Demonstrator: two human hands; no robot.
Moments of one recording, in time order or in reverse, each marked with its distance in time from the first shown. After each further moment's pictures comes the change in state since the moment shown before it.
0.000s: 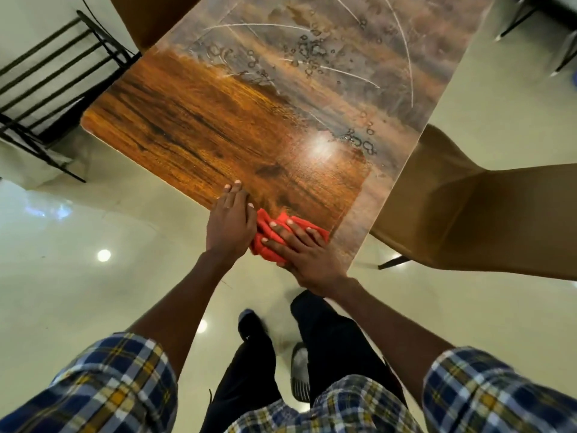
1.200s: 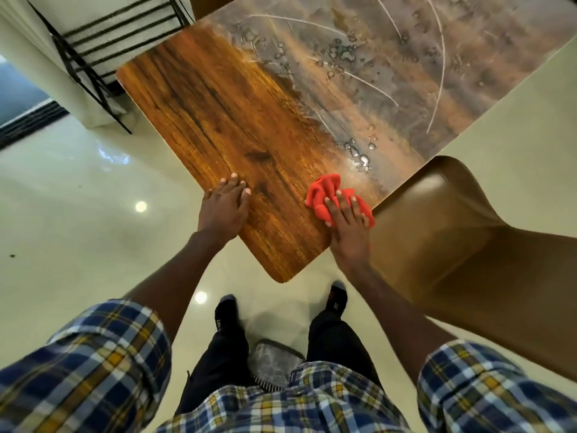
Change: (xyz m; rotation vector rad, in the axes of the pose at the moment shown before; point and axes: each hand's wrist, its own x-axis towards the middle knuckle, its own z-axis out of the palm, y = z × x) left_hand -0.024 0.076 0.035 0.015 0.001 -0.303; right_hand -0.043 0.170 -0.029 0.240 0.231 0.227
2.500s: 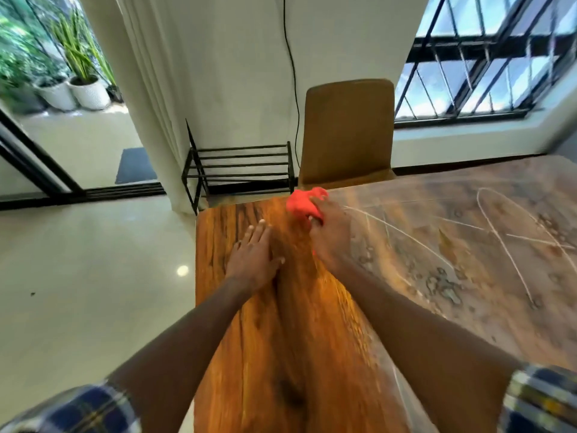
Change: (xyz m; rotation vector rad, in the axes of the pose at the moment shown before) left_hand 0.295 -0.040 -0.117 -0.043 0.296 -0.274; right_hand 0.497 -0.218 0.027 0.398 -0.047 -0.320
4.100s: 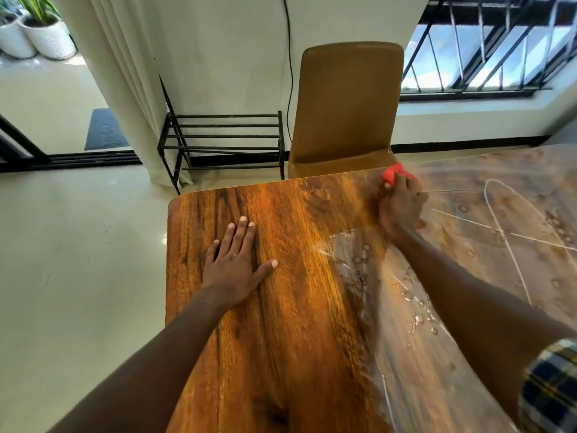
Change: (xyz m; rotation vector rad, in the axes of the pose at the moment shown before) left_hand 0.016 -0.023 0.036 0.060 -0.107 -0.043; right_hand 0.102 0.125 -0.077 -0.410 0.131 0.283
